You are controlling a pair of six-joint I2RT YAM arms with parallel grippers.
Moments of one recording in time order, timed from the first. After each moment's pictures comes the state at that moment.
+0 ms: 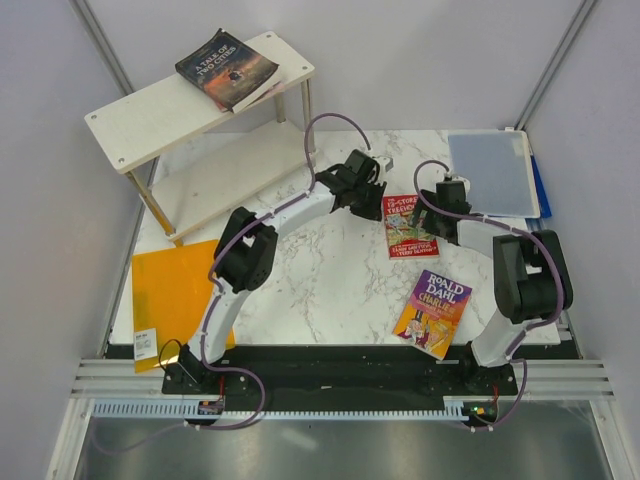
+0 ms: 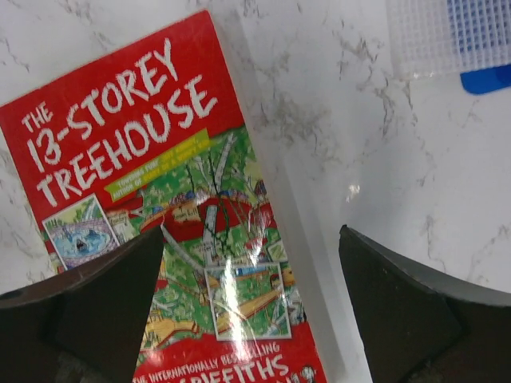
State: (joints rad) left arm -0.72 2.31 1.97 -0.49 0.23 -0.27; right arm 0.12 1.72 0.90 -0.01 0.15 0.42
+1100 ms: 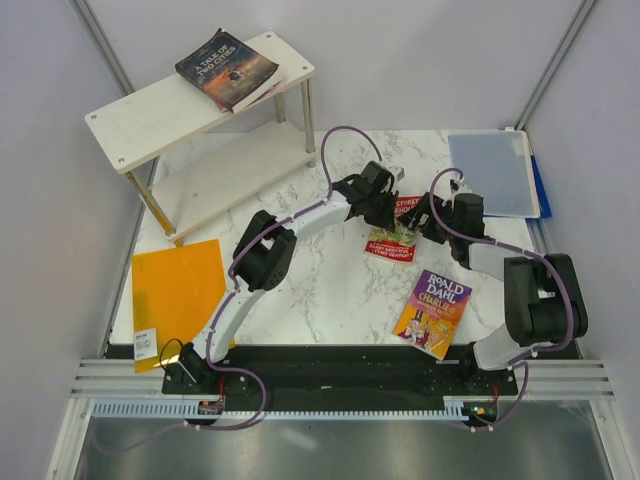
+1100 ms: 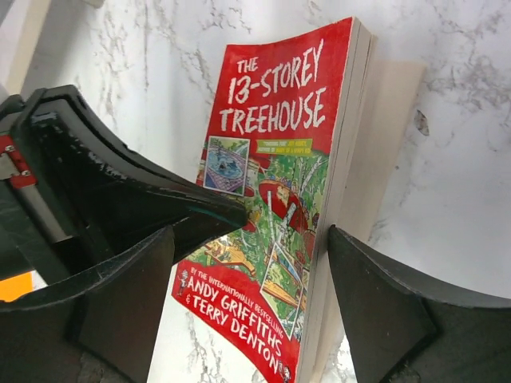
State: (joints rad) left arm -0.77 2.47 2.08 -0.44 0.24 -0.38; right arm 0.07 1.57 0.68 0.33 -0.33 0.57
